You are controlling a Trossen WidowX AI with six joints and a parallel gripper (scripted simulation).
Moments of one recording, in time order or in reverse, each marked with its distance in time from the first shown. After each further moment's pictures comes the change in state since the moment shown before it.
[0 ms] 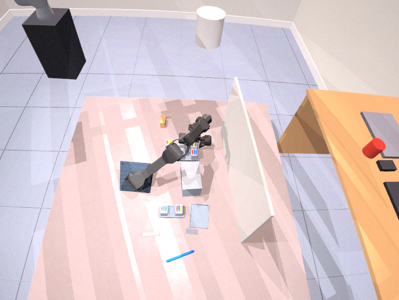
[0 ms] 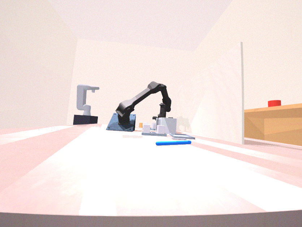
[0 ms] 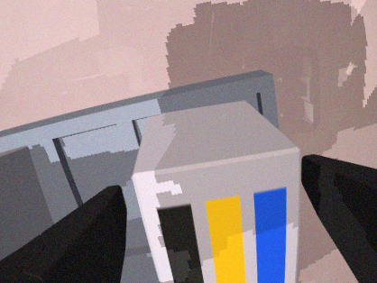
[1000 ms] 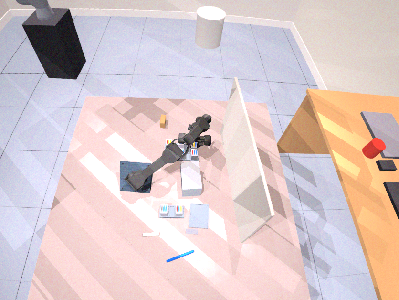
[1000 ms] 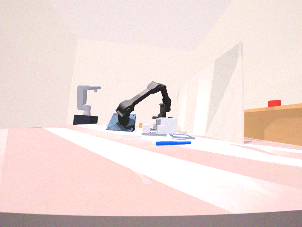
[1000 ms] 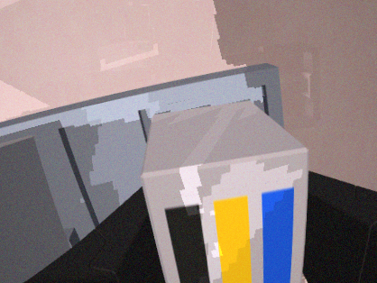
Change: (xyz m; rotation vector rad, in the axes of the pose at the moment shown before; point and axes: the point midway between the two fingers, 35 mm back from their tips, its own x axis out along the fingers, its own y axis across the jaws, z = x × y) arm -0.003 0.001 -0.002 -0.008 0.010 0.005
